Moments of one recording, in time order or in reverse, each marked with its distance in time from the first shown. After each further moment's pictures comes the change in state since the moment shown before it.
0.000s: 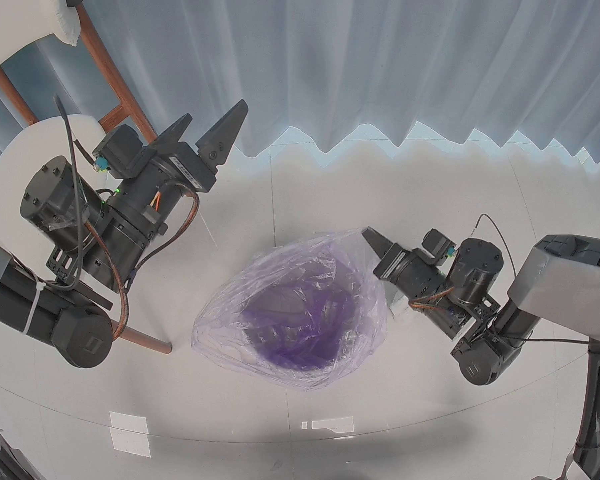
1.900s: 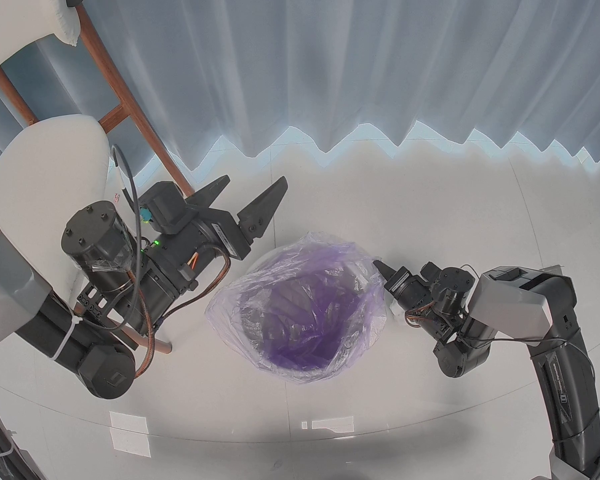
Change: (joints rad) left arm -0.058 0.089 0.111 -0.002 -0.038 0.017; right arm -0.186 0.425 -0.338 0.000 0.128 0.297
